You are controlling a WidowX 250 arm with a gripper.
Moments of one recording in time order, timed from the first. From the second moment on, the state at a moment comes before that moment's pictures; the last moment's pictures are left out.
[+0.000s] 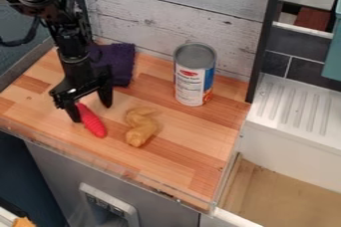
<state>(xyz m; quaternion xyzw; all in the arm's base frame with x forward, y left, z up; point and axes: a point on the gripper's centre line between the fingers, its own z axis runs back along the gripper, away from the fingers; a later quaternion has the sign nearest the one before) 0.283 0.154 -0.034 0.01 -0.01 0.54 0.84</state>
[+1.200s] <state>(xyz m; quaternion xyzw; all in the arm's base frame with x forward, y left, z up) 0.266 0.096 0.014 -0.02 -0.05 0.61 0.79</state>
